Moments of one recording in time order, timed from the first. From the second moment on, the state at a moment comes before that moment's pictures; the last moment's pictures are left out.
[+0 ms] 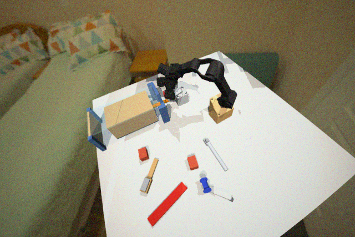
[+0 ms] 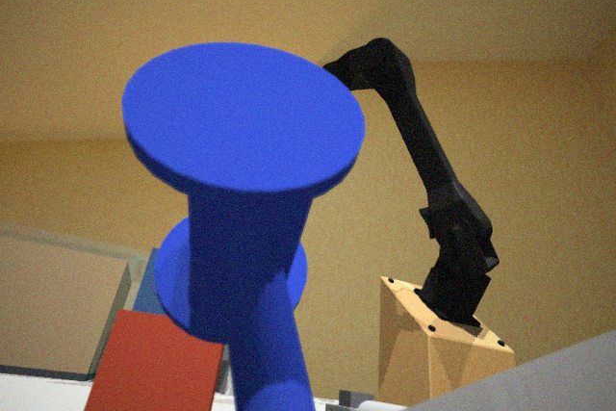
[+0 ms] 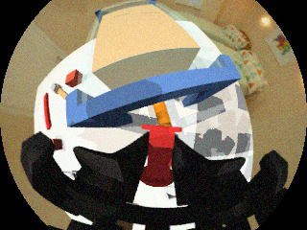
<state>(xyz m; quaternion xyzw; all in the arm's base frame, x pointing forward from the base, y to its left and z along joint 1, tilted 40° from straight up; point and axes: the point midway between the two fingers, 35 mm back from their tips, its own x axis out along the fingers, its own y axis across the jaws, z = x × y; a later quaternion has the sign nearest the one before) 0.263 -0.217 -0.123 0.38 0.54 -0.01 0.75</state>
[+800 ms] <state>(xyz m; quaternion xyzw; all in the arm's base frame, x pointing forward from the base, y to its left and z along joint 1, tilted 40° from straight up) 0.254 -0.195 -0.107 0.38 0.54 -0.01 0.75</state>
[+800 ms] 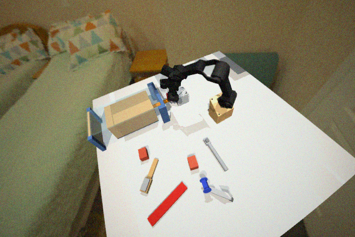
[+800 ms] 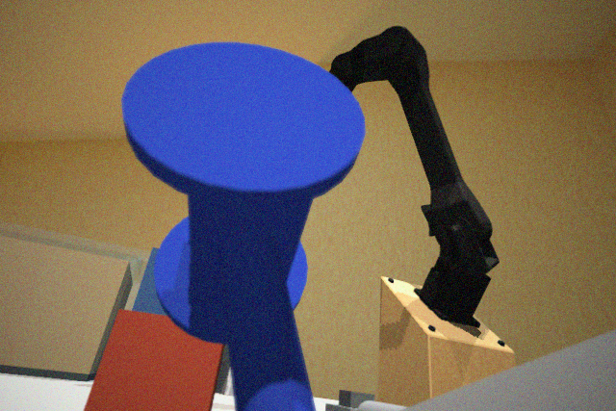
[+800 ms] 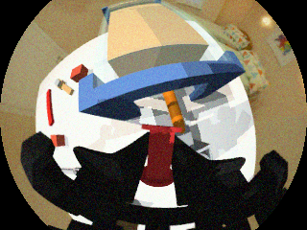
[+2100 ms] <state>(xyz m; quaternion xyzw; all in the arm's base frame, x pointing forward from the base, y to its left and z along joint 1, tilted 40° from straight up) 0.227 -0.170 -0.088 0.39 0.54 -0.01 0.75</state>
